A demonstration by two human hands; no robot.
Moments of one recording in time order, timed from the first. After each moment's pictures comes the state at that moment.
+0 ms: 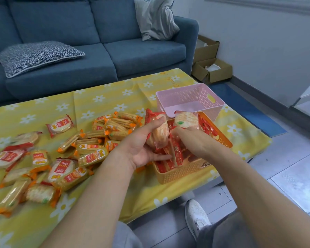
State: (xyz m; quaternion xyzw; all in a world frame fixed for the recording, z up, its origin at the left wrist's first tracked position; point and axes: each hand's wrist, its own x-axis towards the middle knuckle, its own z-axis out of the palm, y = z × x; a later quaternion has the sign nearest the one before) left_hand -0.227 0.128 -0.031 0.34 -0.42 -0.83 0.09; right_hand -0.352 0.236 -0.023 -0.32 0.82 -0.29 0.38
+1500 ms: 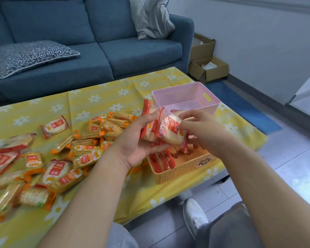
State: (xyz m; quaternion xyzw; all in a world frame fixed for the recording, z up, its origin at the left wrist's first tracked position) left_hand -0.226 0.131 -0.022 0.25 -0.45 -0.85 0.13; right_hand -0.375 0.246 -0.014 -0.24 0.73 -0.53 0.36
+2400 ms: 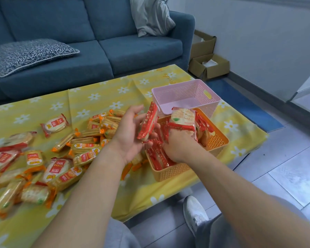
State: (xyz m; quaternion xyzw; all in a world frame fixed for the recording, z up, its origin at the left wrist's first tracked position) left_hand -0.226 0.117 -0.029 0.33 -0.49 -0.79 0.15; right_hand -0.338 0.217 -0.054 -0.44 0.87 -0.10 0.20
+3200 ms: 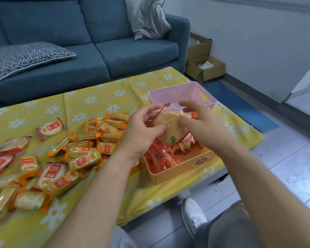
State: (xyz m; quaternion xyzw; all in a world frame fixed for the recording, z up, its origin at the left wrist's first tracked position) left_hand -0.247 0.134 -0.031 0.26 -0.69 -0.61 0.29; right_hand -0.373 0.258 0.001 -0.38 0.82 -0.40 0.15
